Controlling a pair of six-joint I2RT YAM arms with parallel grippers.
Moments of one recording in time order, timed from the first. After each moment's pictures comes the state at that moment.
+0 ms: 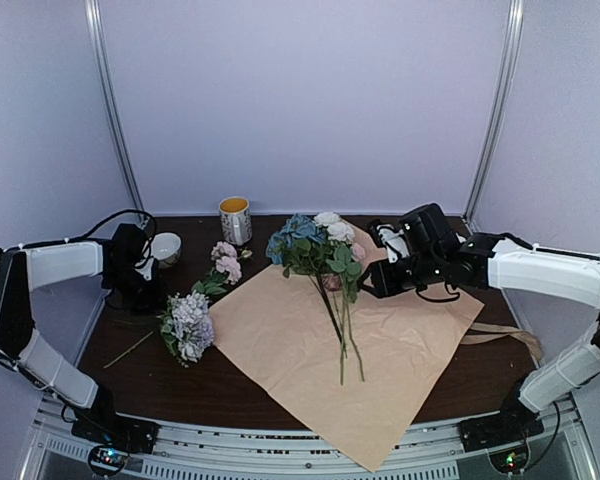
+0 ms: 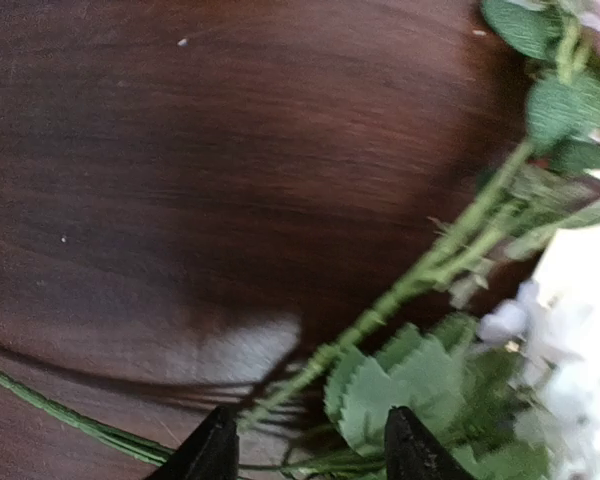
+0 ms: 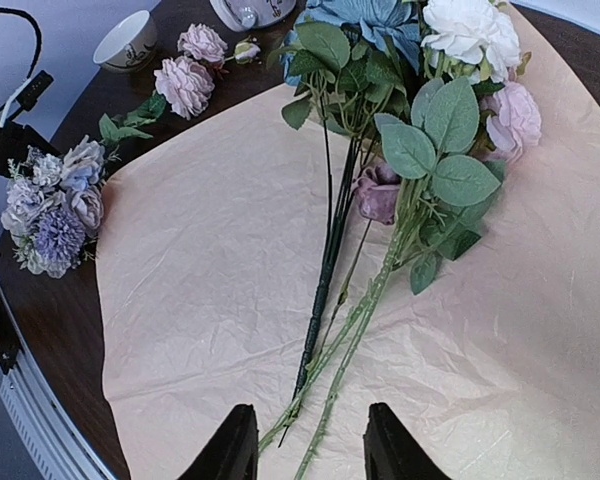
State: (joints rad) left arm -0.12 1.49 0.88 -0.64 0.13 -0.31; right arm 0.72 1.40 1.01 -0.35 -0.09 0.34
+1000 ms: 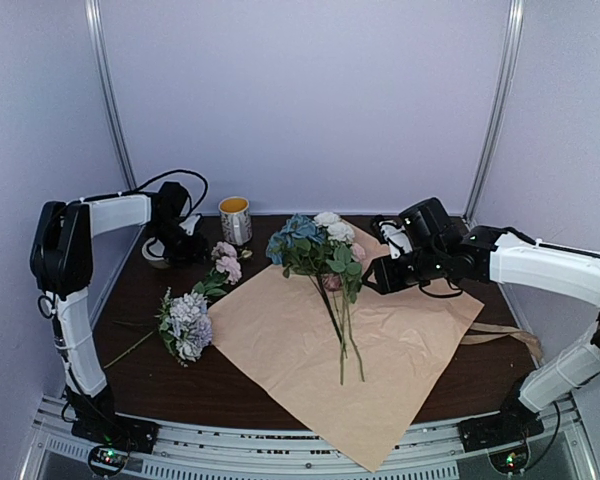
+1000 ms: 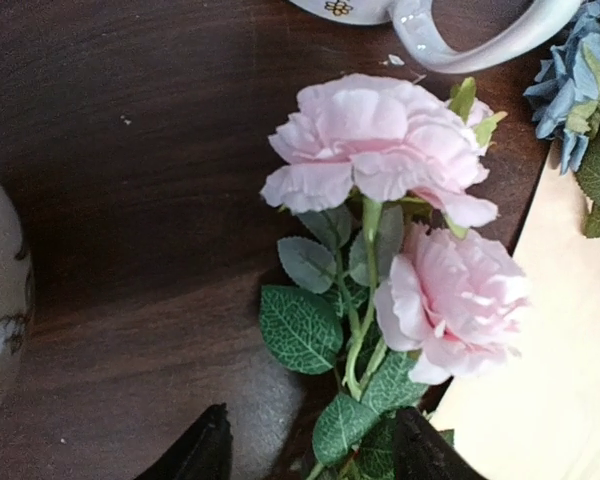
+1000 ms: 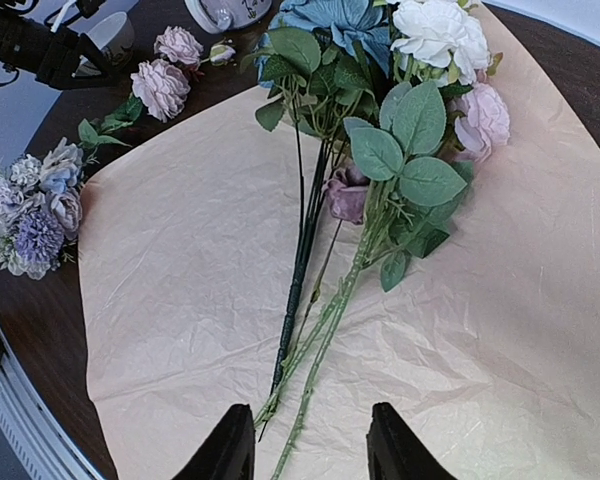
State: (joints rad) left arm -0.21 1.99 1.54 -0.74 0.21 -0.09; right arm 0.71 1.40 1.06 -0.43 -0.04 0.32
